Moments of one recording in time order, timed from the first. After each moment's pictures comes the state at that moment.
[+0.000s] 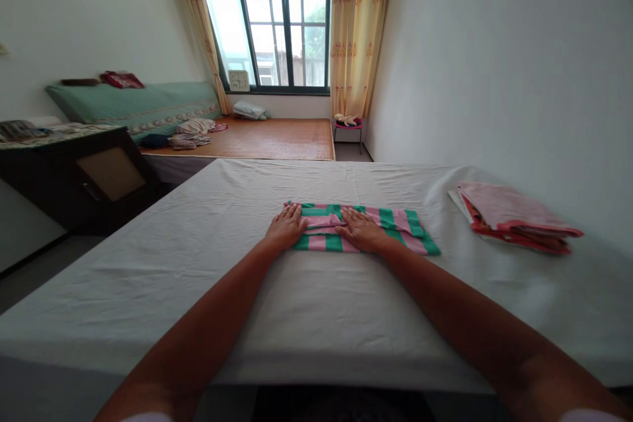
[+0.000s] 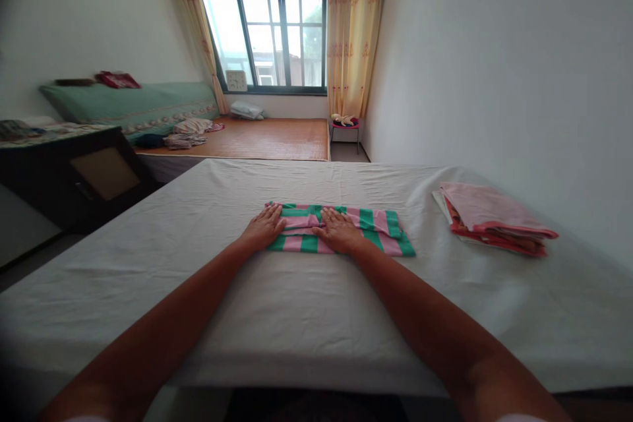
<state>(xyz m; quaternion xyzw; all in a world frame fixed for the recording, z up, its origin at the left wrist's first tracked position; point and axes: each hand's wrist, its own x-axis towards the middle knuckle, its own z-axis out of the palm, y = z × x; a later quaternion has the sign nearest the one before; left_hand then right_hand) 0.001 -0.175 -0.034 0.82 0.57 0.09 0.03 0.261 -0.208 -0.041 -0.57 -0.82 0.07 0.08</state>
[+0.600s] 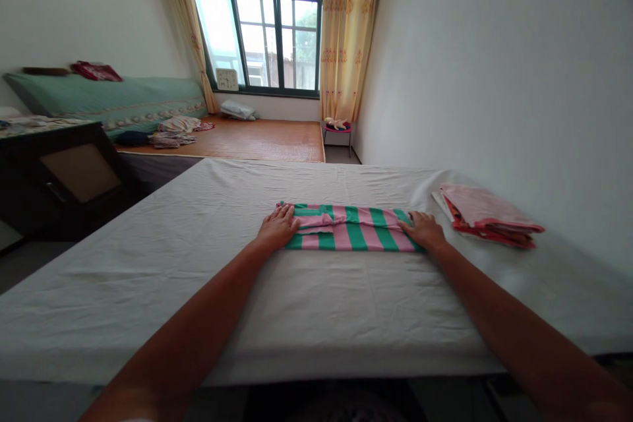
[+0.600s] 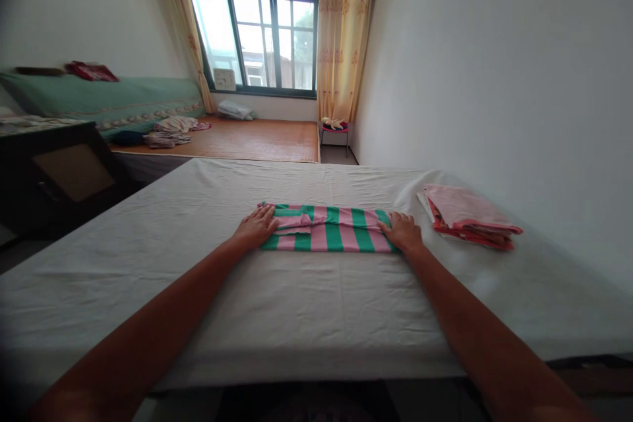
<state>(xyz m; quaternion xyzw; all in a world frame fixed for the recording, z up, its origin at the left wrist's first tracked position) 0.000 -0.178 -0.028 0.81 0.58 0.08 0.05 0.427 -0.242 -0.041 -0.80 -0.59 -0.03 0.09</state>
